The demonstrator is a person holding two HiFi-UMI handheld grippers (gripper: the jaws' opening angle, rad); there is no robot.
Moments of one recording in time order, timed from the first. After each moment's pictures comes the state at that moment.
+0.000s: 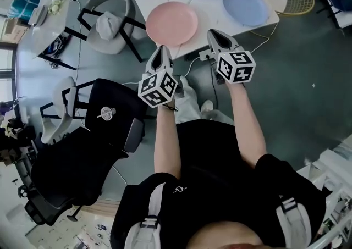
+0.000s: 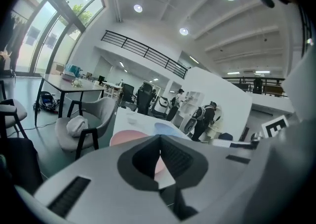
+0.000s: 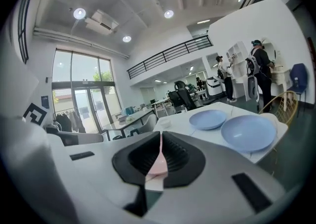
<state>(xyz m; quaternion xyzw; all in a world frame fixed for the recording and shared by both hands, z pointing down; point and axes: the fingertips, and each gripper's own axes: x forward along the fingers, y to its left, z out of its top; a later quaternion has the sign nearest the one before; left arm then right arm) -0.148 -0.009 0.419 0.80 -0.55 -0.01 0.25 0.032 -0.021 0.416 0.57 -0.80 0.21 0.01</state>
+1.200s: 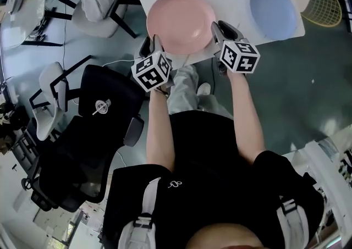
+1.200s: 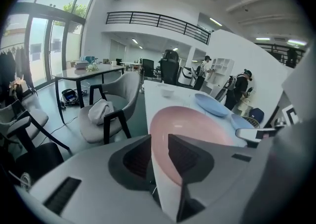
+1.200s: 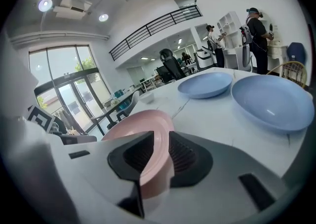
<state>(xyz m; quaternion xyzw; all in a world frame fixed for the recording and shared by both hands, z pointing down) -0.218 -0.134 0.564 0.69 -0.62 0.18 0.33 0.024 -0.146 0.561 0.56 -0.75 0.34 0.10</state>
